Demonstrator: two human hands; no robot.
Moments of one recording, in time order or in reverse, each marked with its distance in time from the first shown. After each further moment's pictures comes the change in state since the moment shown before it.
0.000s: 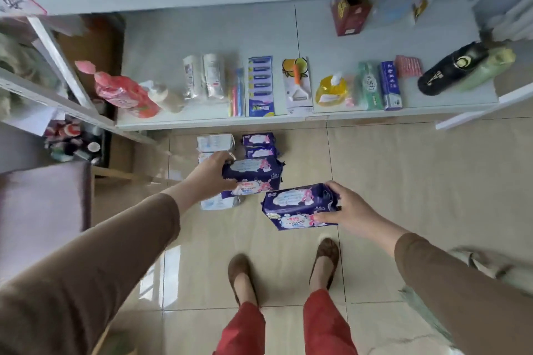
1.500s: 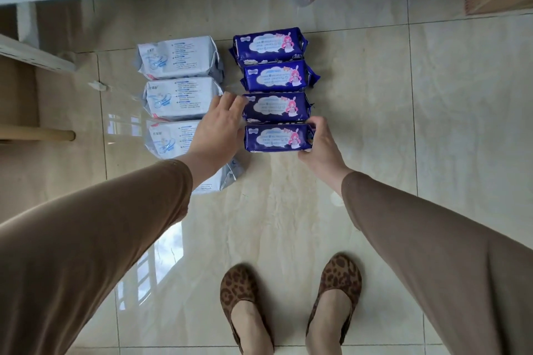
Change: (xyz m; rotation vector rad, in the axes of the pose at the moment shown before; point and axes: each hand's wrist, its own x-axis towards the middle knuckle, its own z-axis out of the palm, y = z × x) left_hand 0.260 -0.210 0.290 0.333 0.297 0.188; right_hand 0.403 0.259 0.232 0.005 0.270 -0.046
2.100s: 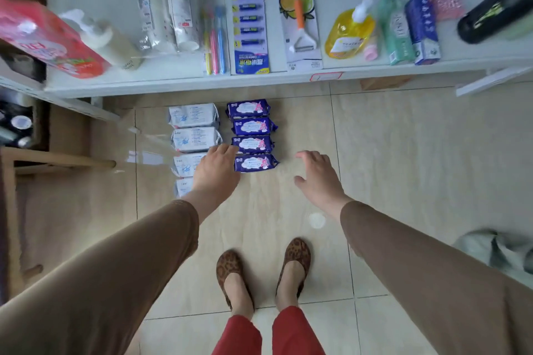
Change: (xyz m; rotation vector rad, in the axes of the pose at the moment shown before) left_hand -0.095 0.113 -0.220 -0.075 -0.168 -0.155; right_hand -0.182 -0.175 -0.175 -0.475 0.001 -0.050
